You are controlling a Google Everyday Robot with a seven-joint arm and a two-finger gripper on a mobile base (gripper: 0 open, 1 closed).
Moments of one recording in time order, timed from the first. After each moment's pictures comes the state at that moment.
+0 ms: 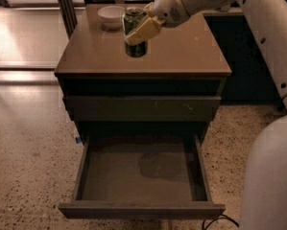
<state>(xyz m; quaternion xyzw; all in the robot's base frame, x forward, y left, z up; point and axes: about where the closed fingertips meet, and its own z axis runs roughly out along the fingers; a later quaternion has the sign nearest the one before) 0.680 0.005 0.965 -0.60 0.64 0.26 0.39</state>
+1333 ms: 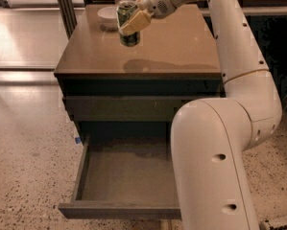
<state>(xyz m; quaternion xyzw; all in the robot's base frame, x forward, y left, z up) 0.756 0.025 0.955 -0.62 0.63 0.25 0.40</state>
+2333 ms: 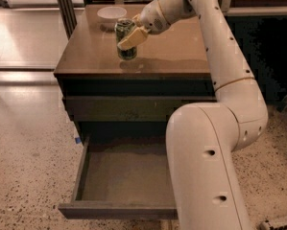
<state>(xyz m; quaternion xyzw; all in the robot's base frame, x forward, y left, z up) 0.766 0.037 0.901 -0.63 0.62 0.29 0.38</state>
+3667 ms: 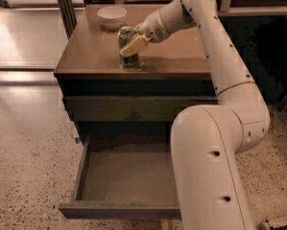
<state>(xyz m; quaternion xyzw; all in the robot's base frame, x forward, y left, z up) 0.776 0.031 0.870 -0.60 0.64 0.30 0.37</state>
